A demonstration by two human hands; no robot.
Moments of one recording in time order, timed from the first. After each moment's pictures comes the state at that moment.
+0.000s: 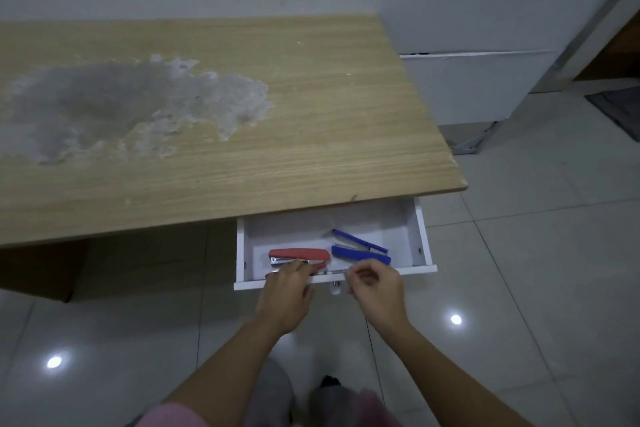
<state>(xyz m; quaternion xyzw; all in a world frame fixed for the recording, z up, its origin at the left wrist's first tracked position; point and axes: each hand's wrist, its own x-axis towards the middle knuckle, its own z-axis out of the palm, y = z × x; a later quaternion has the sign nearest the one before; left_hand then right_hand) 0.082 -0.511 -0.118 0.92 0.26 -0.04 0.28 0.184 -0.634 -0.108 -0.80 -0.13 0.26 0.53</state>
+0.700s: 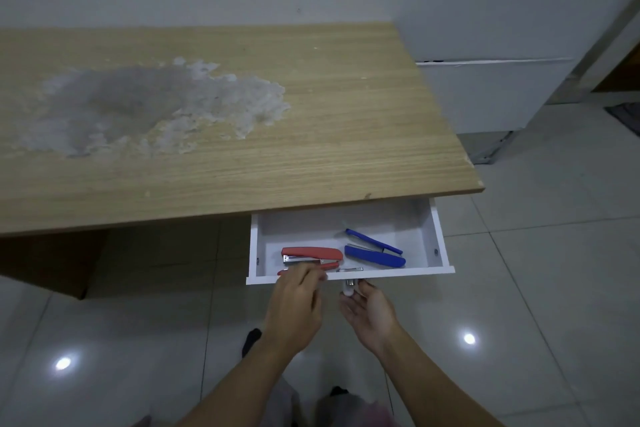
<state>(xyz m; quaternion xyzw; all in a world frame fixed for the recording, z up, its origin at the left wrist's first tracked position) 0.059 -0.529 -0.133 0.92 0.26 0.13 0.26 0.159 -0.621 -0.122 -0.52 0.21 0.49 0.66</state>
